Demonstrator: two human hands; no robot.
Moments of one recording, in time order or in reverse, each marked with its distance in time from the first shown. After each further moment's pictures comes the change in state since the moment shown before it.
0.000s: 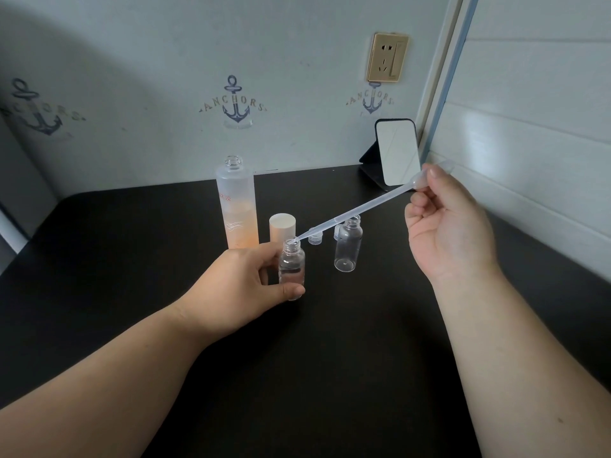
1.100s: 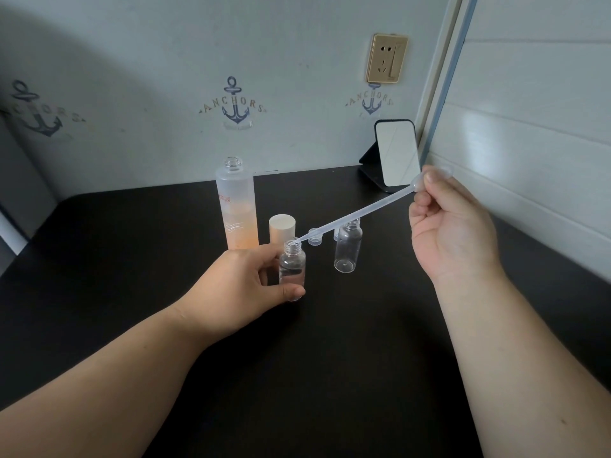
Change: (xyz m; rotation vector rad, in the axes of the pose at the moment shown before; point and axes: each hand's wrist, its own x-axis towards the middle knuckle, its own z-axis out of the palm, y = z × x) left_hand -0.001 0.002 -0.001 -0.007 -0.006 0.002; right_hand 0.002 -0.002 -0.003 -0.032 -0.007 -0.038
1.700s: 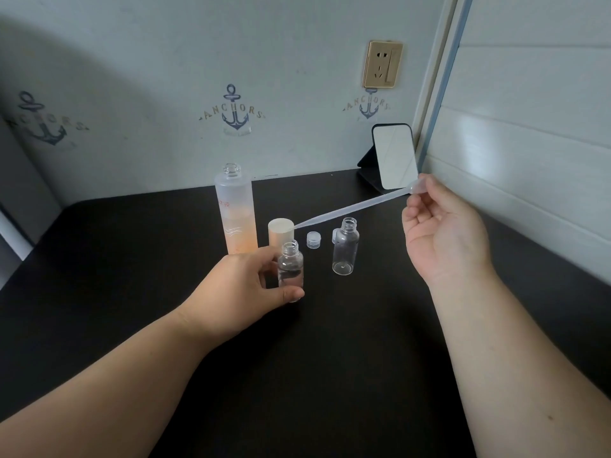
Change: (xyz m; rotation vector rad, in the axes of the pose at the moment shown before) left_hand -0.002 0.006 0.001 0.037 0.022 -0.065; right_hand 0.003 0.004 -0.003 0.086 0.091 0.097
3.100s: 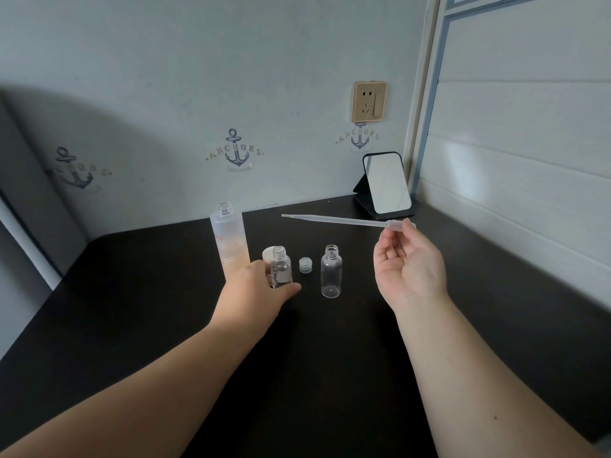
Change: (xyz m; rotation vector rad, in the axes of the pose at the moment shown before) left_hand 0.033 0.030 0.023 0.126 0.193 -0.464; right_hand -0.001 0.011 -0.006 0.323 0.170 0.189
